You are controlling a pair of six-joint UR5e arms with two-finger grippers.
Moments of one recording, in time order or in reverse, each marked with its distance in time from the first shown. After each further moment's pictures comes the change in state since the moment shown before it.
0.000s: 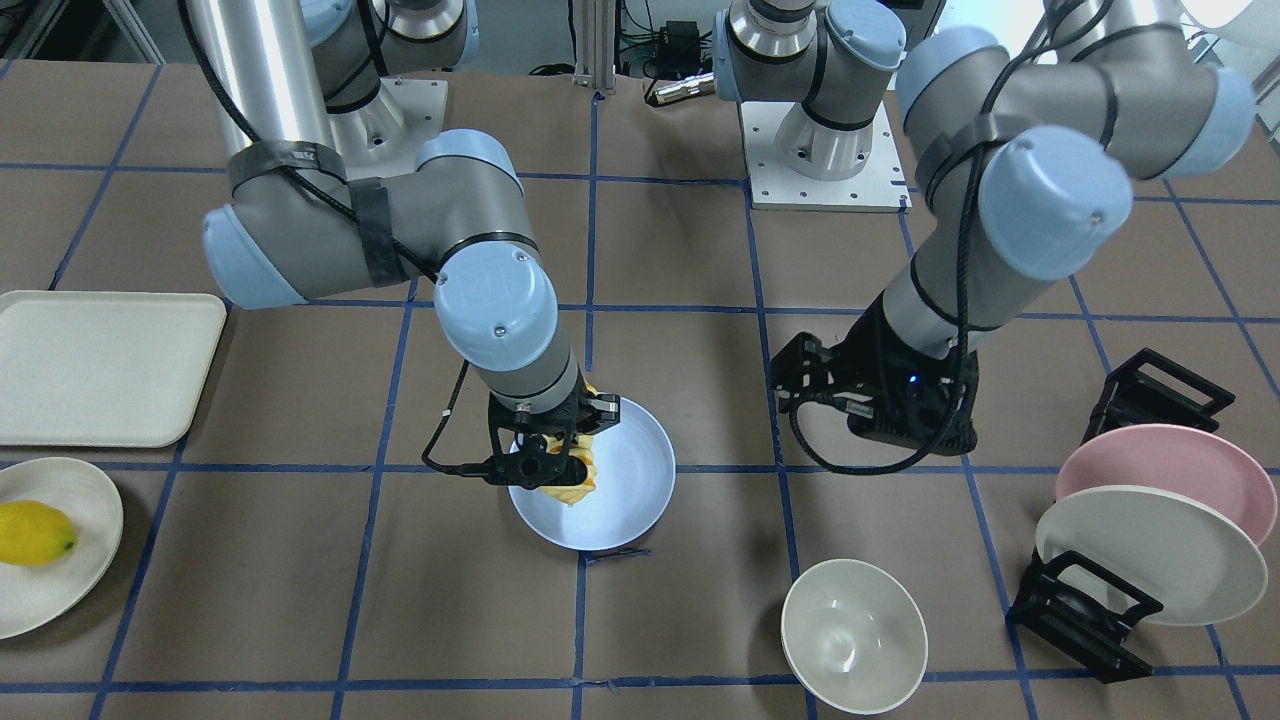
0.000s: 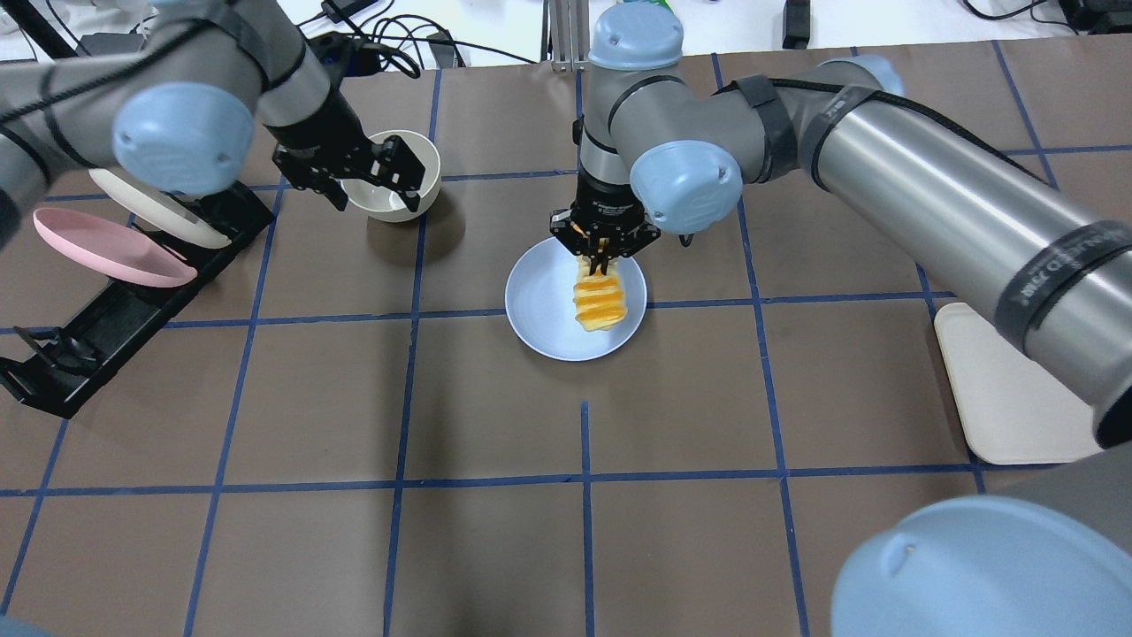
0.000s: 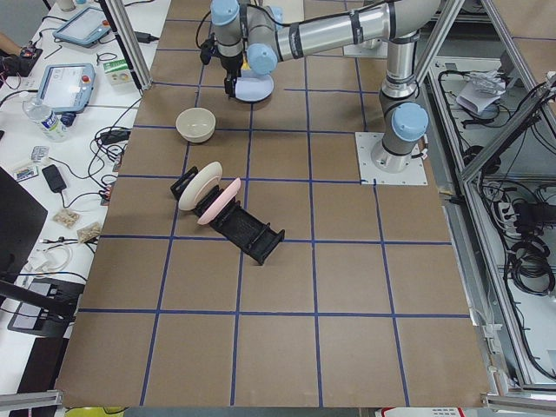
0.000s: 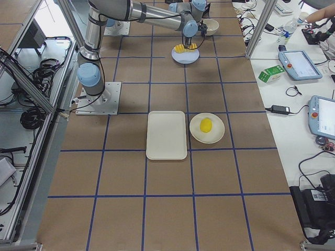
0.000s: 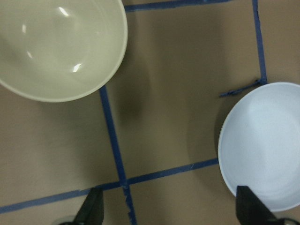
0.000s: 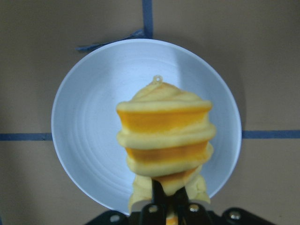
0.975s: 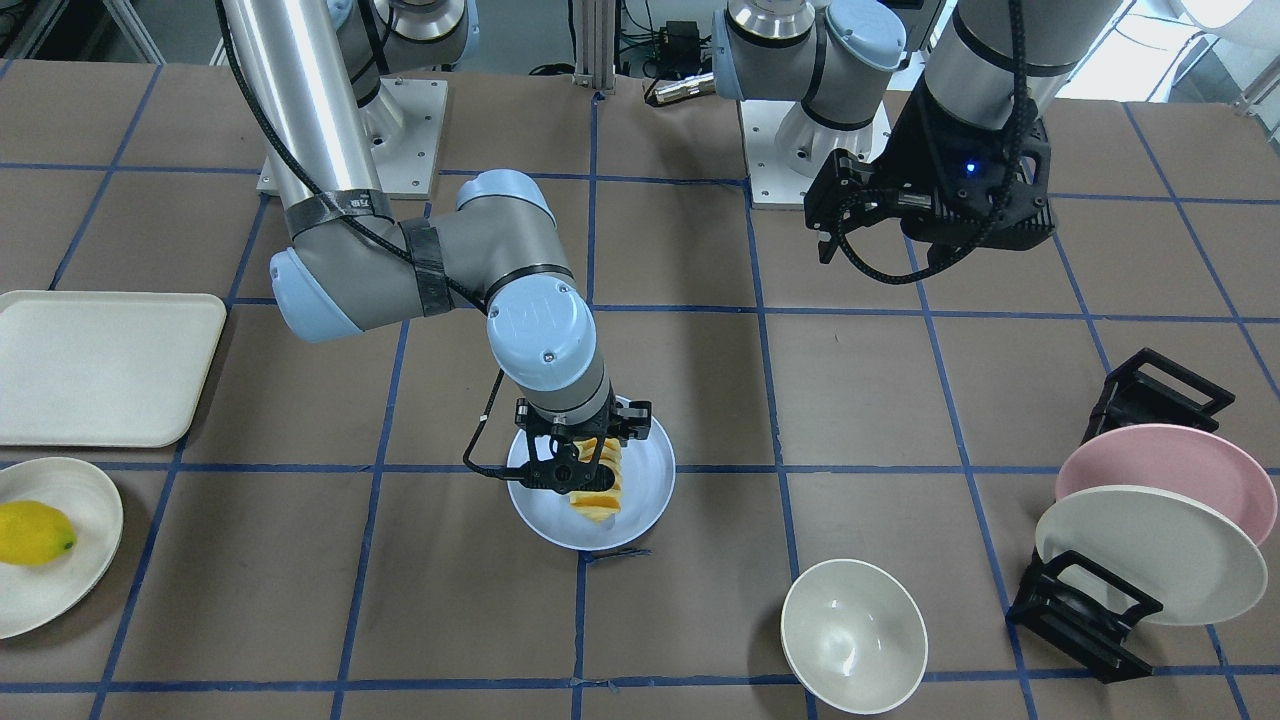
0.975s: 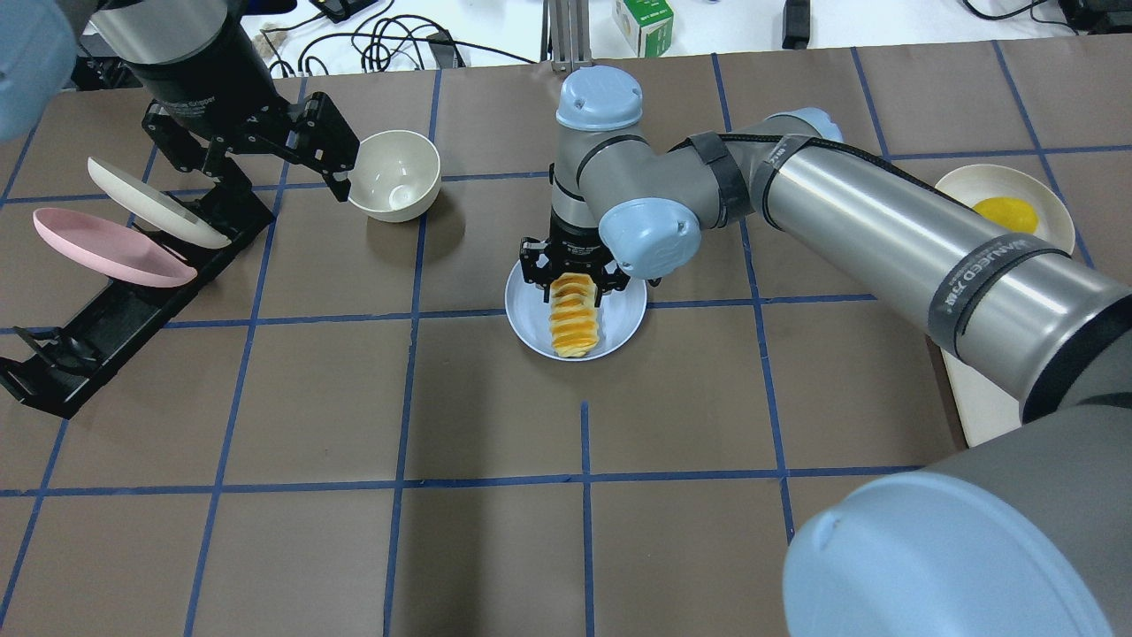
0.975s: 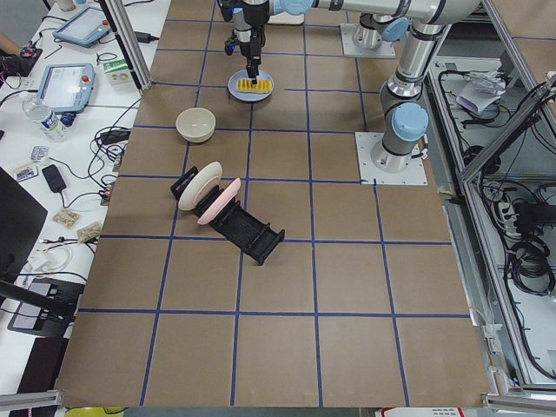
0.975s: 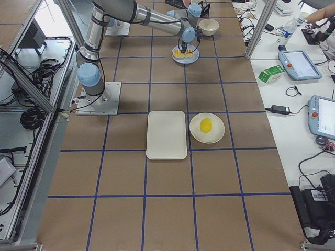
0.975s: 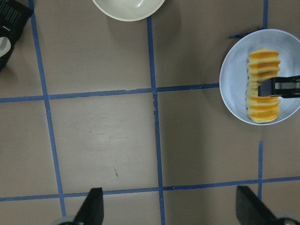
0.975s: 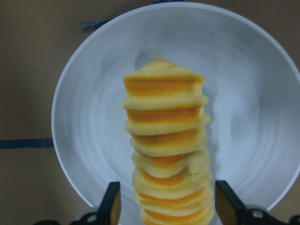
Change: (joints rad) left arm -0.028 0.188 0.066 -0.221 0.098 -0.128; right arm 0.031 0.038 0.045 -0.069 0.016 0.068
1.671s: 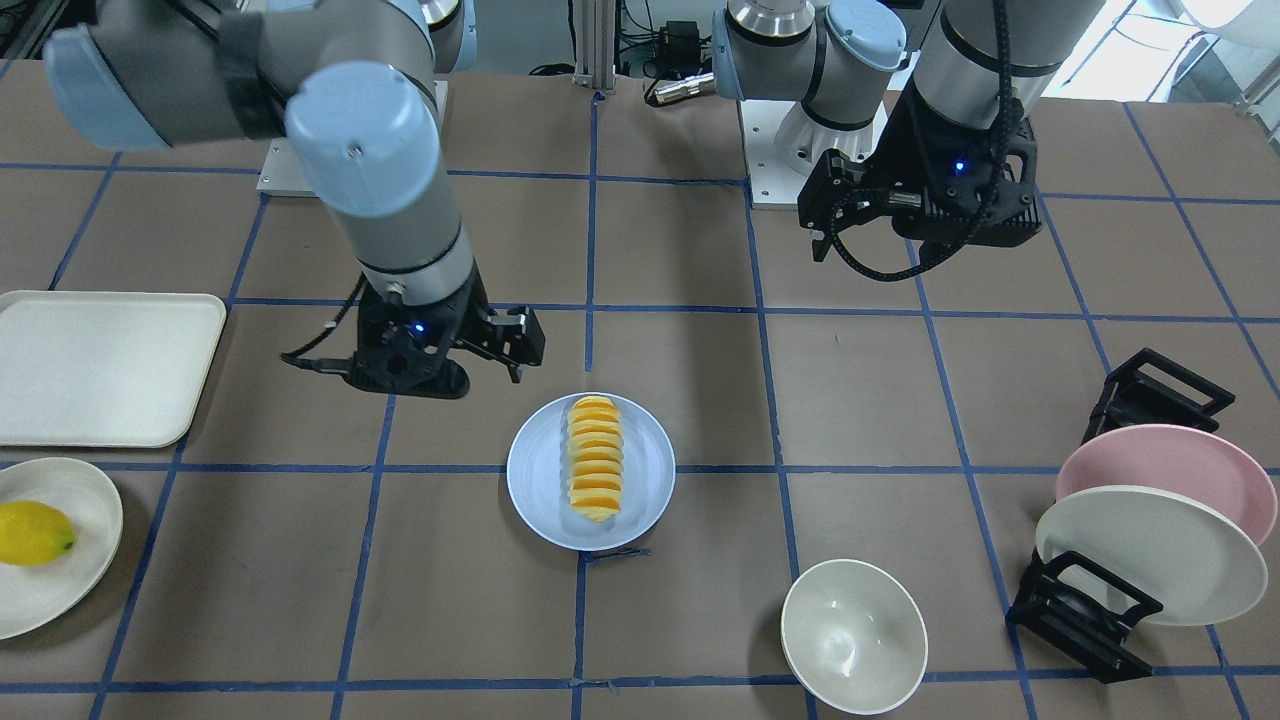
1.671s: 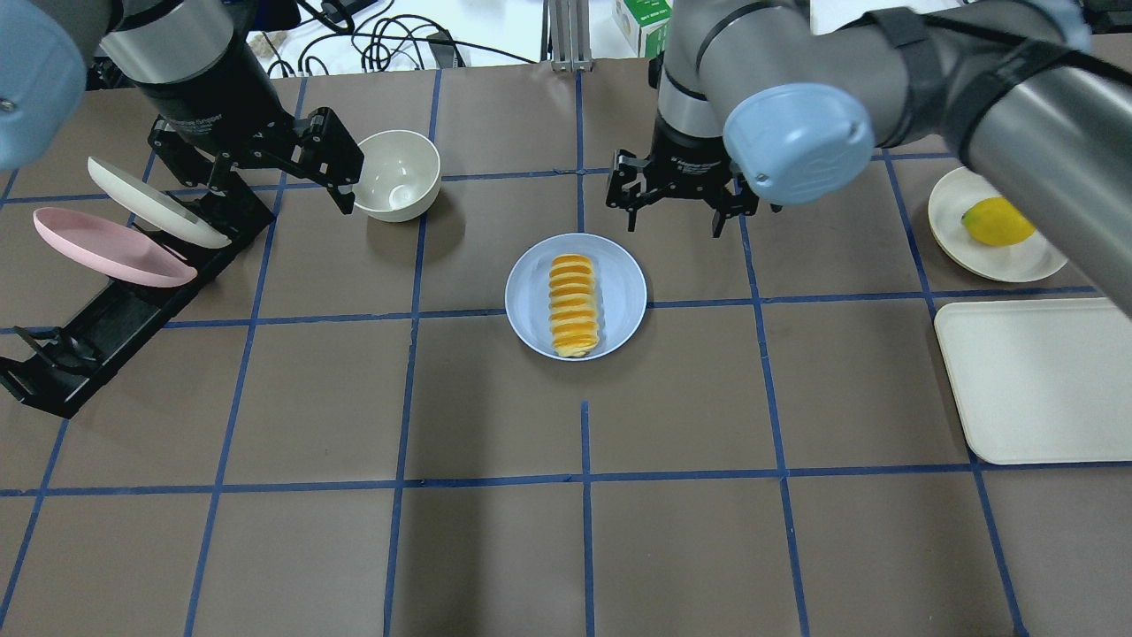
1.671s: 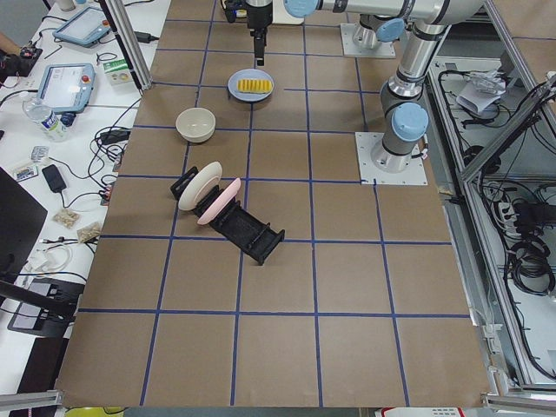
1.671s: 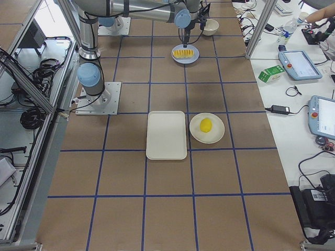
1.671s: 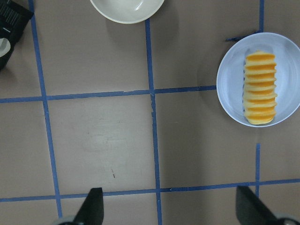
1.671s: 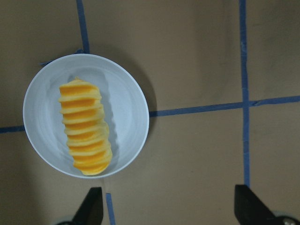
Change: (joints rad) left arm -0.002 0.017 -0.045 0.015 0.003 -0.011; right arm -0.157 -0.316 0.005 0.237 -0.121 -0.139
